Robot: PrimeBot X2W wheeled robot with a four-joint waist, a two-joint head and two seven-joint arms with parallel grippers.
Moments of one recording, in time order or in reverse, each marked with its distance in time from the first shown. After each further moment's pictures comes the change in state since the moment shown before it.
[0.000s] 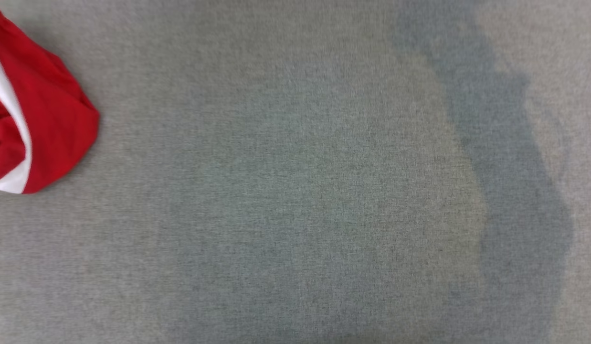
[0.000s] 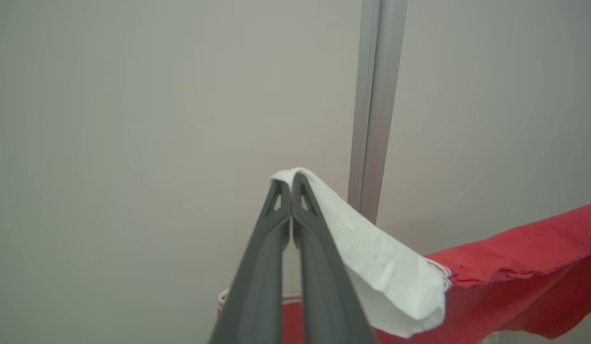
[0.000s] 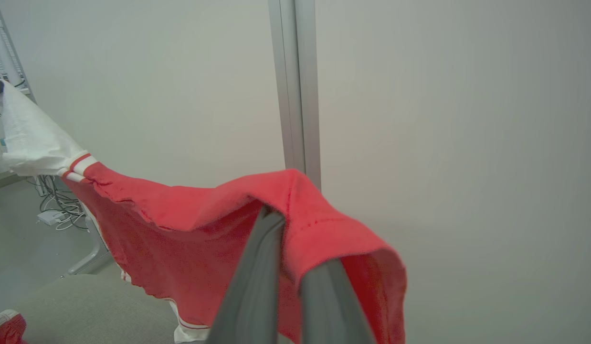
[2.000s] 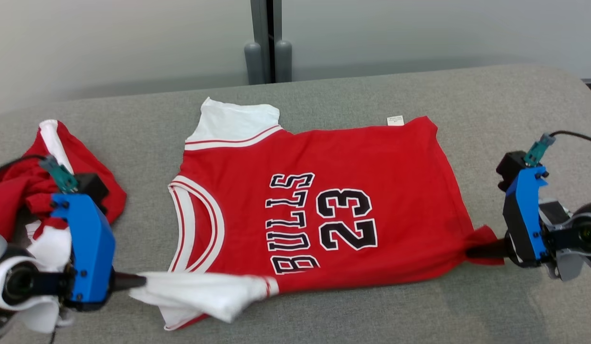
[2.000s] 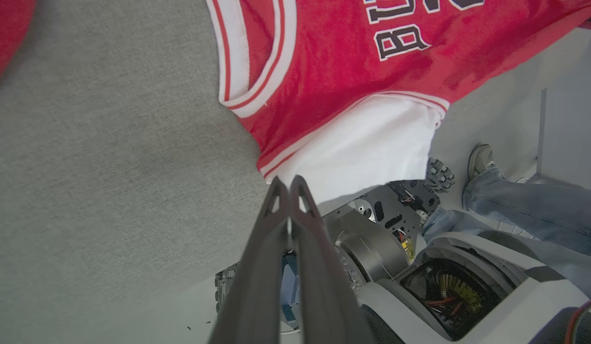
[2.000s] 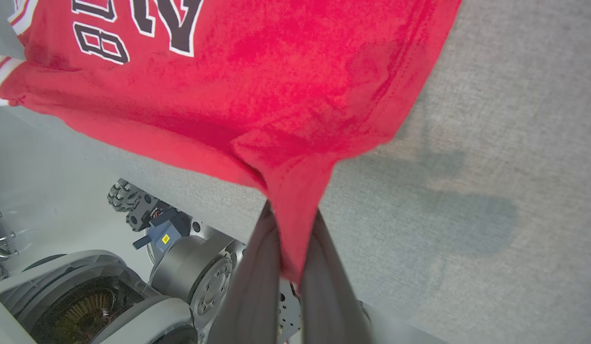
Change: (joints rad) left arm 1.001 0.550 -0.447 -0.820 -0.780 0.269 0.814; right arm 0.899 -0.288 0.228 -0.295 0.401 0.000 0.975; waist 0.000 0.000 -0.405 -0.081
